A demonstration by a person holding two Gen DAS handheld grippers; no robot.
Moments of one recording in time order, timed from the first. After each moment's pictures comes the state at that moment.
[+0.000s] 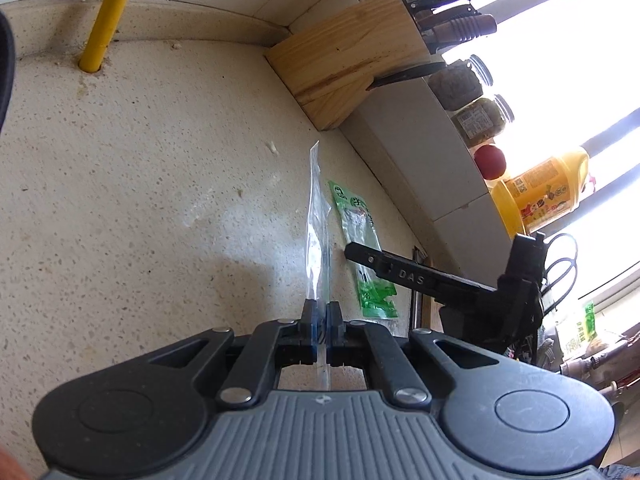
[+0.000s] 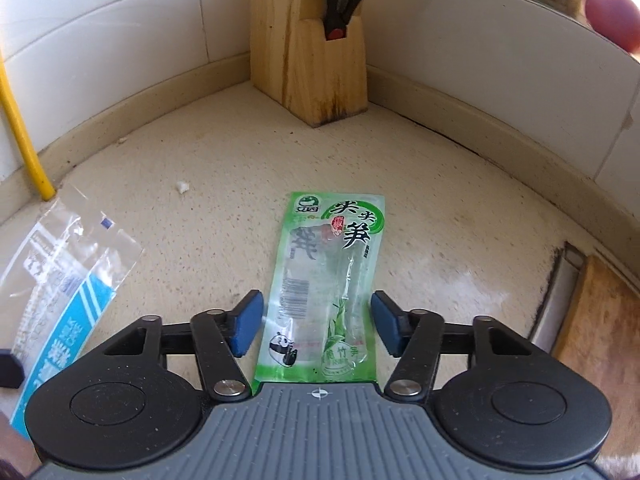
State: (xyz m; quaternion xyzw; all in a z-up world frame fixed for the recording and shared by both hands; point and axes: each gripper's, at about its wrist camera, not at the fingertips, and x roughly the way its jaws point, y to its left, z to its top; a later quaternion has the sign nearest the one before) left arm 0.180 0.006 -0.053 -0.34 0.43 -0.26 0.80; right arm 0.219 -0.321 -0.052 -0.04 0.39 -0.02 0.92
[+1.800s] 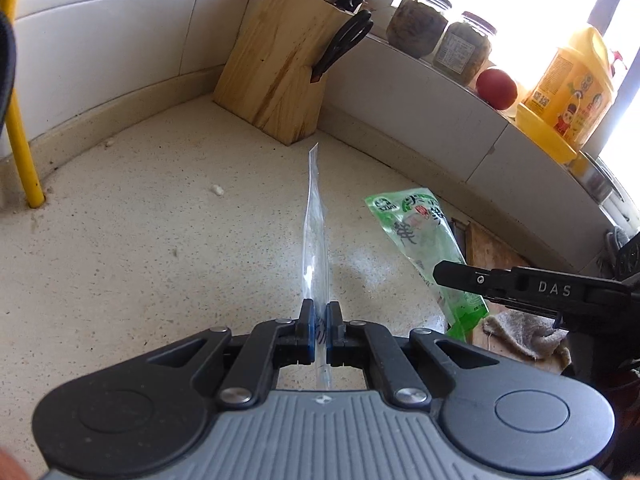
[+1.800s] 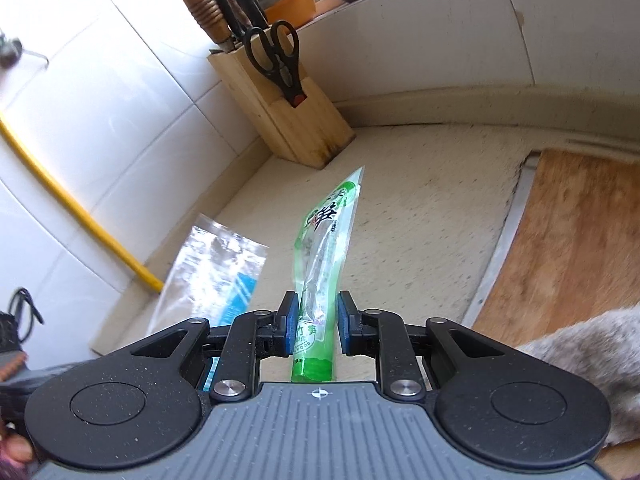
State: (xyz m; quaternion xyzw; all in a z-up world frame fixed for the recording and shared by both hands) left arm 0.186 -0.105 -0.012 -0.12 0.41 -0.19 0.88; right arm 0.131 -0.409 -0.024 0.21 0.32 0.08 0.92
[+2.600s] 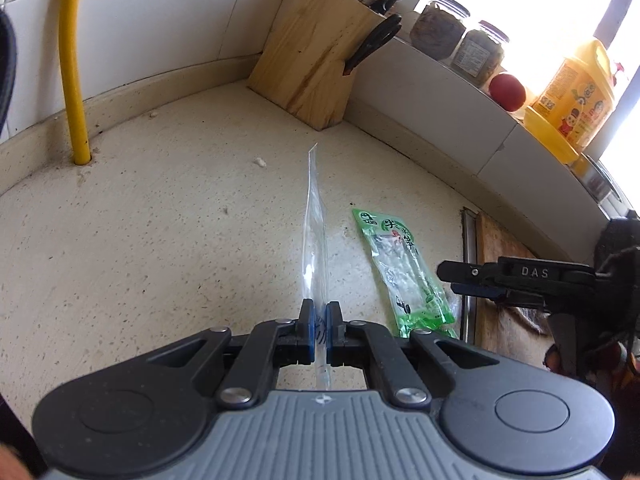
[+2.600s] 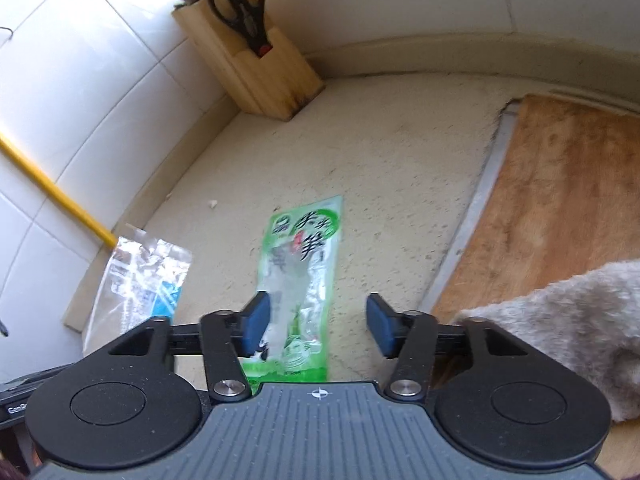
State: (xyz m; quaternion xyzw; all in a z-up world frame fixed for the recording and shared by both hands) left arm 0.156 -0.063 -0.025 -0.14 0.42 -0.18 0.88; right arm 0.146 -0.406 -0.050 0.20 0.39 0.05 0.90
